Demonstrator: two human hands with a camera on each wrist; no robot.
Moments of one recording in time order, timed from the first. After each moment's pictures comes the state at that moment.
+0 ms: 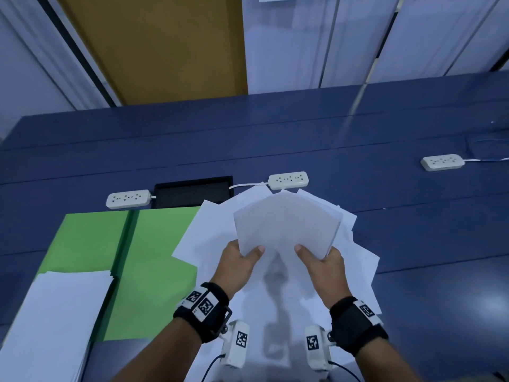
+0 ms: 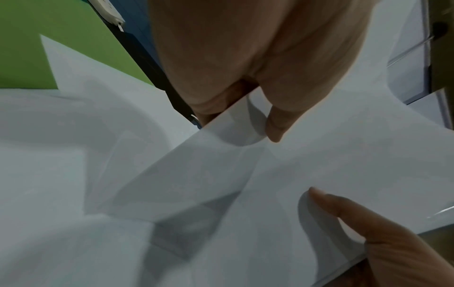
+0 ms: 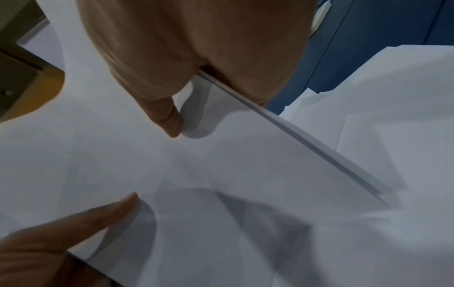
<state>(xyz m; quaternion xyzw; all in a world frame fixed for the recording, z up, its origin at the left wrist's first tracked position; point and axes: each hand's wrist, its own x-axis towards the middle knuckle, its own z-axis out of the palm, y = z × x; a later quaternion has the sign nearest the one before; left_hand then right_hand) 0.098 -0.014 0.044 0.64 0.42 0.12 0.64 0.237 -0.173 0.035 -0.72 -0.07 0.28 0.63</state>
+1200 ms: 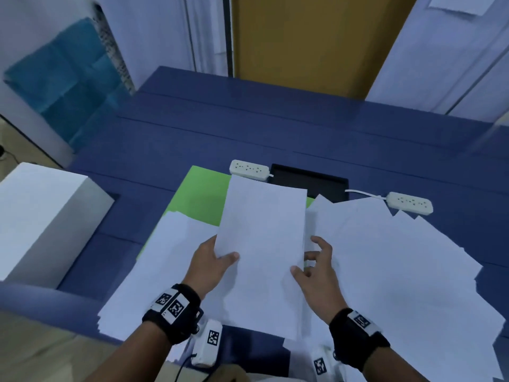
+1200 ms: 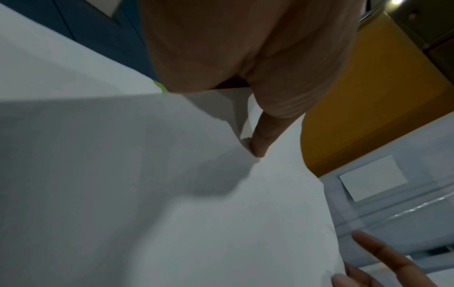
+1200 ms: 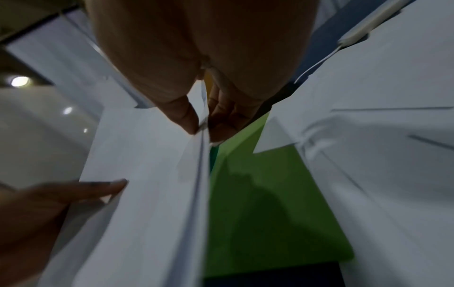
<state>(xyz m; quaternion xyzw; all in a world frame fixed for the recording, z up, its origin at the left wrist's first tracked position) -0.236 0.146 0.024 0.58 0.53 0.22 0.59 -0.009 0.000 0.031 -0.75 -0.31 0.40 0.44</state>
